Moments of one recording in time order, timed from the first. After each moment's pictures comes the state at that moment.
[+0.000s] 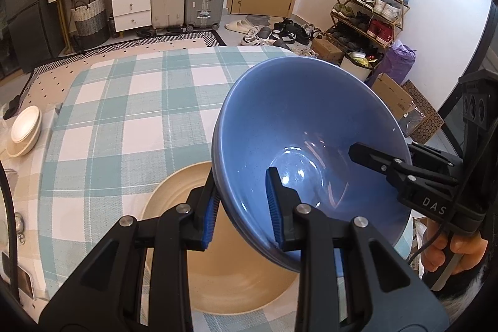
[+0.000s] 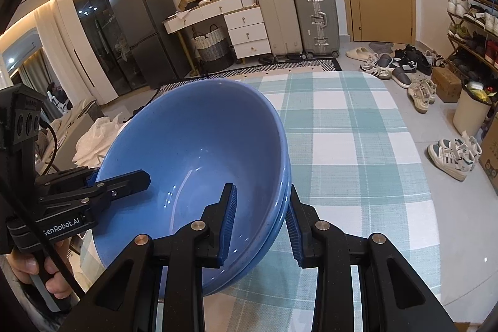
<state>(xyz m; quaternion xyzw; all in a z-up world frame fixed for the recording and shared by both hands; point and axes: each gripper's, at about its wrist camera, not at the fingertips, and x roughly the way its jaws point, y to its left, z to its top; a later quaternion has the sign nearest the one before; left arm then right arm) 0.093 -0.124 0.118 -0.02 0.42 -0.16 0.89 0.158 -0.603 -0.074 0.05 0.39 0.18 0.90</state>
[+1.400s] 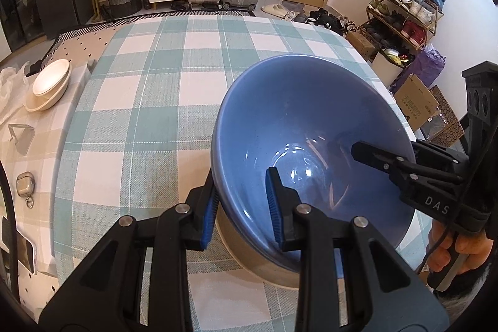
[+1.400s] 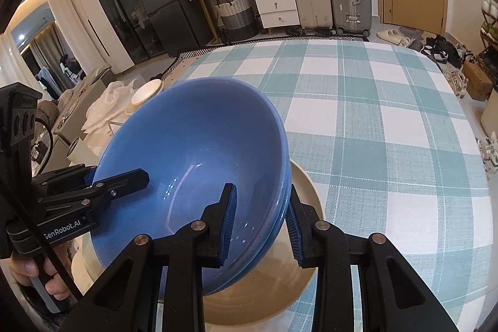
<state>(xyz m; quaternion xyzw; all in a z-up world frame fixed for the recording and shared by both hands) 0.100 -0.029 0.047 -0.04 0.46 -0.09 0.88 0.181 -0.514 -0.126 0.03 0.44 0.23 0.87</state>
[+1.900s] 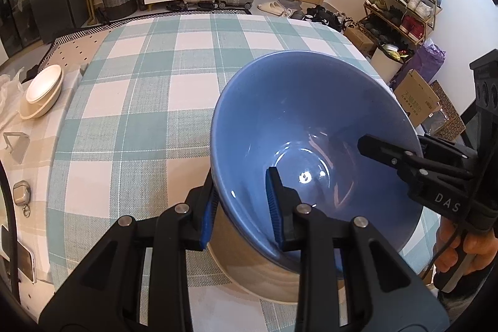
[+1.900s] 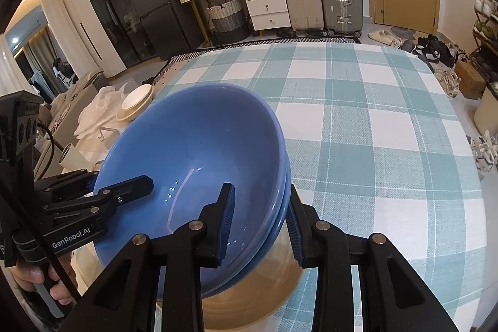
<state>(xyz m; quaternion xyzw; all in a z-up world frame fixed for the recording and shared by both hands) 0.124 -0.043 0.034 -0.03 0.47 -0.09 0.88 0.192 -0.524 -0.126 0.02 0.44 0.21 0.88</state>
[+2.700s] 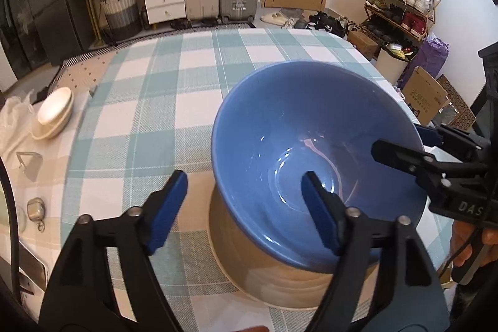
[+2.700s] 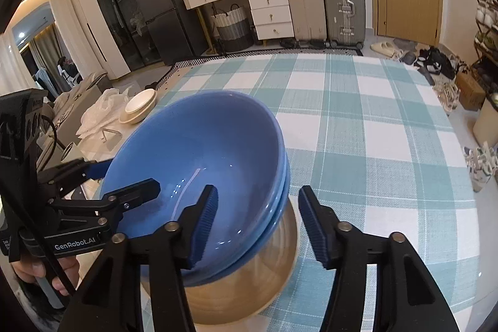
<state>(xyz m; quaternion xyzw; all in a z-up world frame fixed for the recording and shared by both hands) 0.126 -0.052 0.036 0.01 0.43 -0.08 0.90 0.183 -0.535 -0.118 0.01 0.41 0.22 0.89</state>
